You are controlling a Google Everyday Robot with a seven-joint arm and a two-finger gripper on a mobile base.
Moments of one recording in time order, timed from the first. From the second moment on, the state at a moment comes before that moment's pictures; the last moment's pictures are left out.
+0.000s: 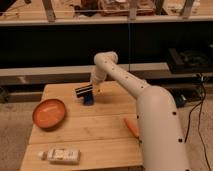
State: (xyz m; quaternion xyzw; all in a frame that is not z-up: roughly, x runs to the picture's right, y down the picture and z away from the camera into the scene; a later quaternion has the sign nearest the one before) arm -0.072 -0.027 0.931 -0.23 -0.20 -0.08 0.95
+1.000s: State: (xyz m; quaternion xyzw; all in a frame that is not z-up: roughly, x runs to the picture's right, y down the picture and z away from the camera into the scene) arm -0.074 -0.024 0.940 -0.23 -0.19 -0.07 0.95
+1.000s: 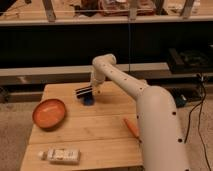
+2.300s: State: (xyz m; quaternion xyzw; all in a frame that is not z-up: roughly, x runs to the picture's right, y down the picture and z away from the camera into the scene) arm -0.072 -0.027 0.942 -0.23 -0.19 -0.09 0.95
